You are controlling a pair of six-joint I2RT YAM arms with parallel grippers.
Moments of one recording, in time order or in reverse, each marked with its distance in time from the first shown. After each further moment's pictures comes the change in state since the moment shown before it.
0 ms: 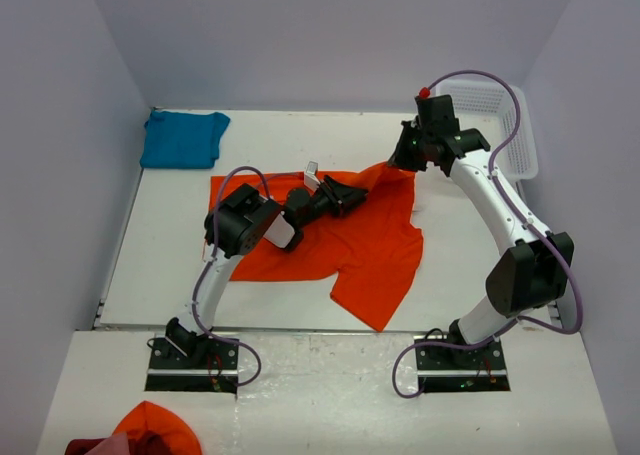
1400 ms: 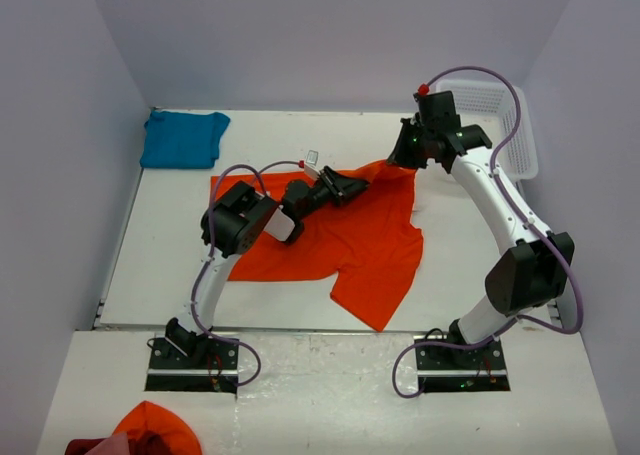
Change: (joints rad) left arm 0.019 -0.020 0.052 -0.001 0.019 0.058; right arm 0.000 0.008 0.040 -0.035 -0.023 -0.020
